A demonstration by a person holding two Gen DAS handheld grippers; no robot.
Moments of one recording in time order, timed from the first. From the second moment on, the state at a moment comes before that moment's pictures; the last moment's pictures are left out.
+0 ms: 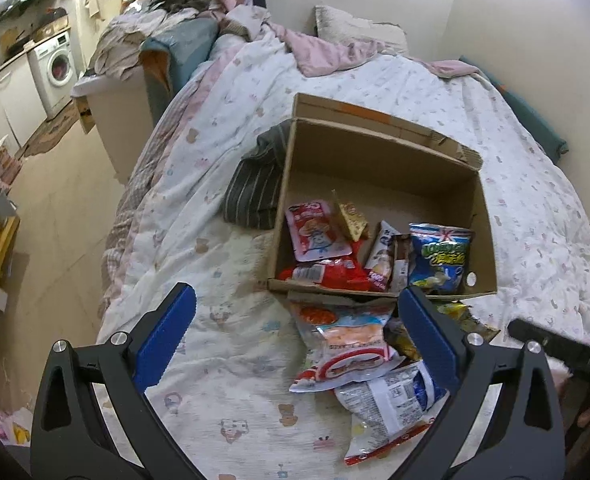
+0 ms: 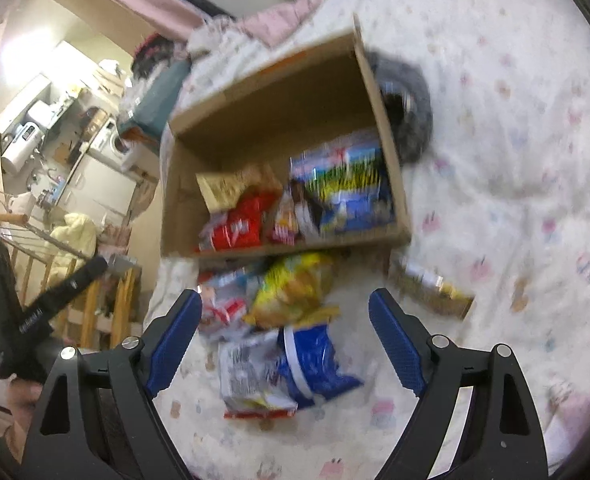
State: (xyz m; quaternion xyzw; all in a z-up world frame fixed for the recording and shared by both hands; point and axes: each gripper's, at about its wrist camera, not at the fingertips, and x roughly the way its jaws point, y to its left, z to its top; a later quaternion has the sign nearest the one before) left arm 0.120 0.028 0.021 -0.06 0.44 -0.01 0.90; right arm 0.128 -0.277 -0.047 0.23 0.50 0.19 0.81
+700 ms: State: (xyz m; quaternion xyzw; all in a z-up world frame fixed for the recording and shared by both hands) left arm 0.123 0.065 0.001 -0.09 0.47 0.02 0.88; right arm 0.123 -0.142 -0.142 0.08 0.68 0.26 0.68
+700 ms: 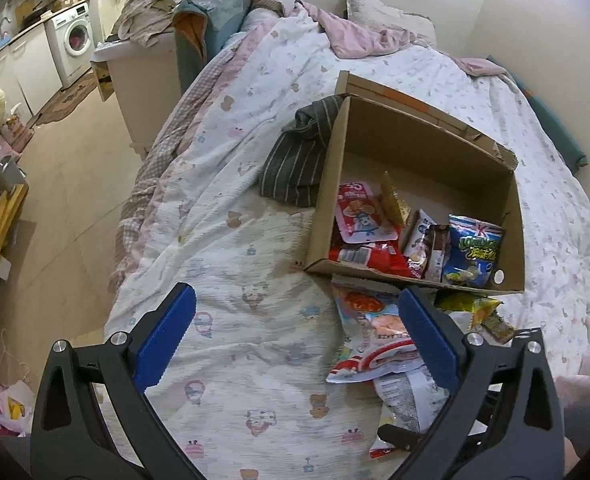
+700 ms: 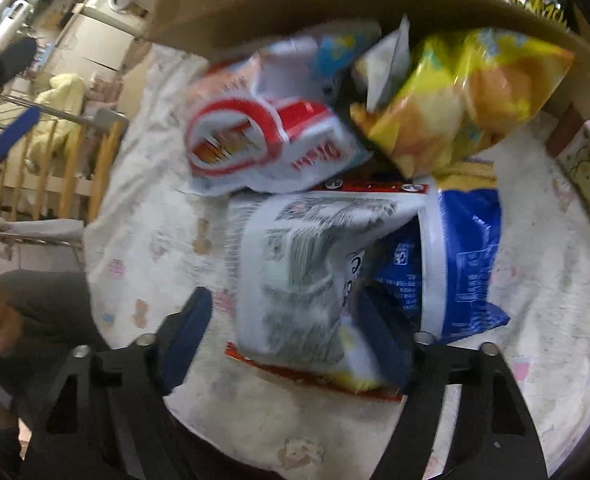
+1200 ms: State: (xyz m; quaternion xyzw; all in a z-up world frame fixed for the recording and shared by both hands) left arm 0.128 0.054 -0.010 -0.09 0.49 0.01 0.87; right arm 0.107 -0.202 -0.101 0.15 0.64 0.30 0.69
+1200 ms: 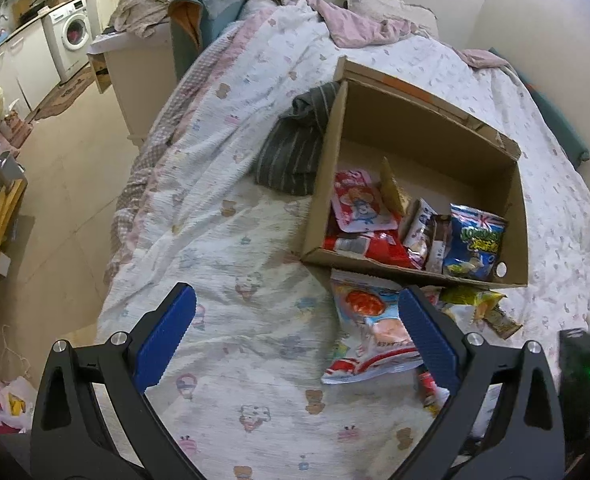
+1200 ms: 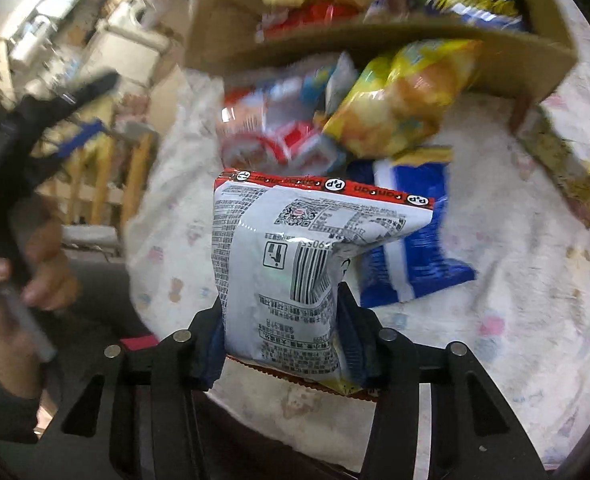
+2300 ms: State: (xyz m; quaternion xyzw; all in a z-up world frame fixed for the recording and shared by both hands) left arm 0.148 -0.022 -0.081 -0.09 0.63 -0.05 0.77; right arm 0.120 -0.276 -0.071 0.21 0.55 0.18 0.79
